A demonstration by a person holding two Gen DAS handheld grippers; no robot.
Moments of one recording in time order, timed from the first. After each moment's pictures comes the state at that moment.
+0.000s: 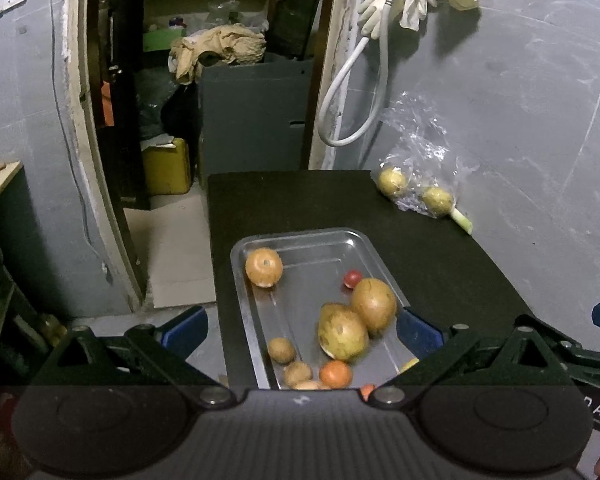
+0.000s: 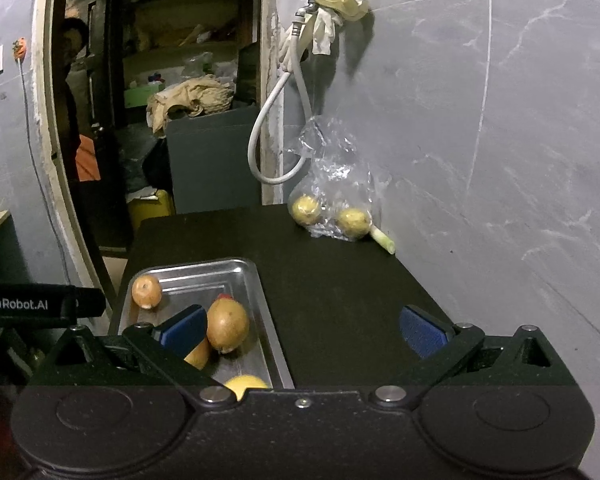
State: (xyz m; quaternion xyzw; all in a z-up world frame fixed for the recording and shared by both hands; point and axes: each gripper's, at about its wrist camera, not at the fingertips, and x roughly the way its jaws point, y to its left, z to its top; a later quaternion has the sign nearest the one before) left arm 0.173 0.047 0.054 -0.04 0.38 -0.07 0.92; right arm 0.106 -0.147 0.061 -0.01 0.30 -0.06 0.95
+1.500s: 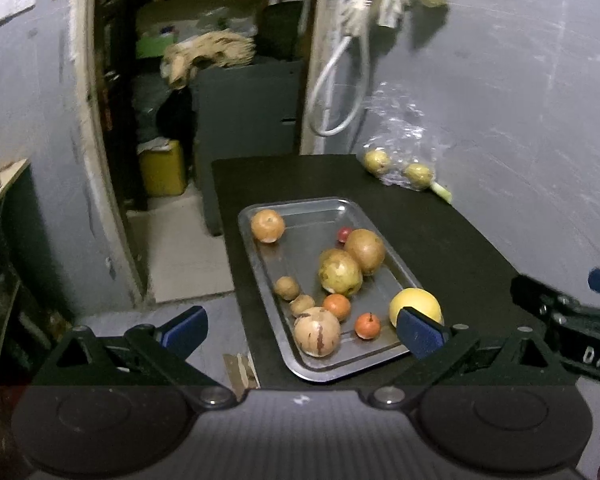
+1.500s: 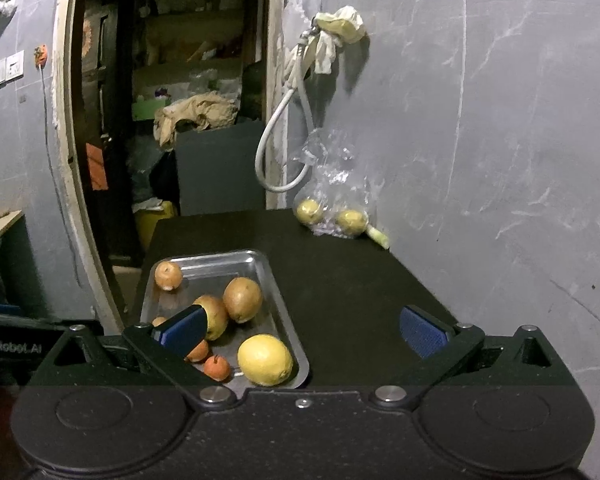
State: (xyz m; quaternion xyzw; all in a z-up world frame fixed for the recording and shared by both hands) left arm 0.093 0.060 0.047 -0.01 0.36 -0.09 0.93; right arm 0.027 -0.130 0.058 -0.01 0.26 -0.06 0.96
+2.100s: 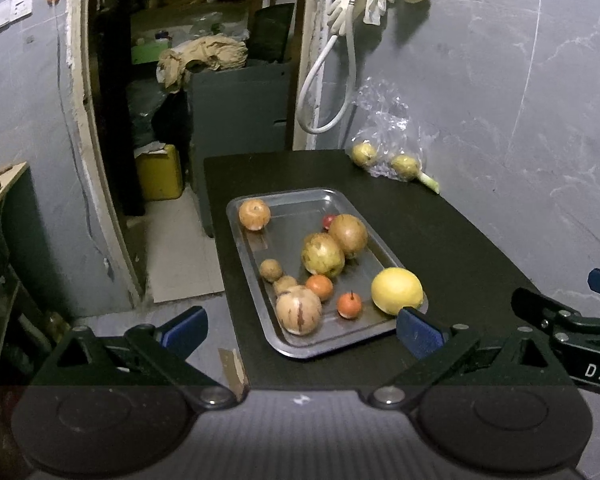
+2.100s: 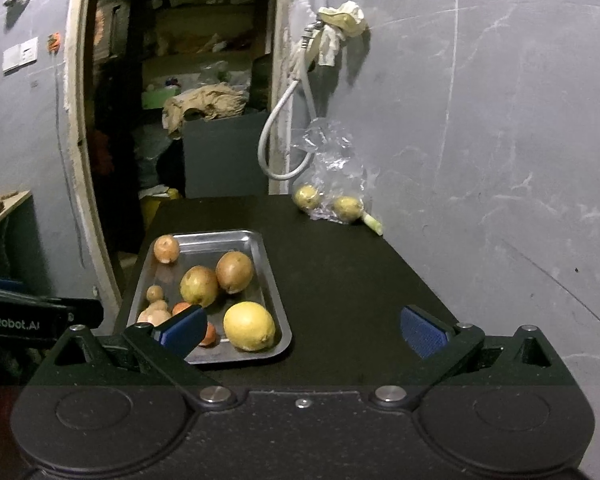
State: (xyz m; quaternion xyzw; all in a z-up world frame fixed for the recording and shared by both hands) left arm 0.058 0.042 0.037 -0.01 0.36 -0.09 0.93; right arm -0.007 -0.150 0.046 -0.03 0.27 -0.04 0.96
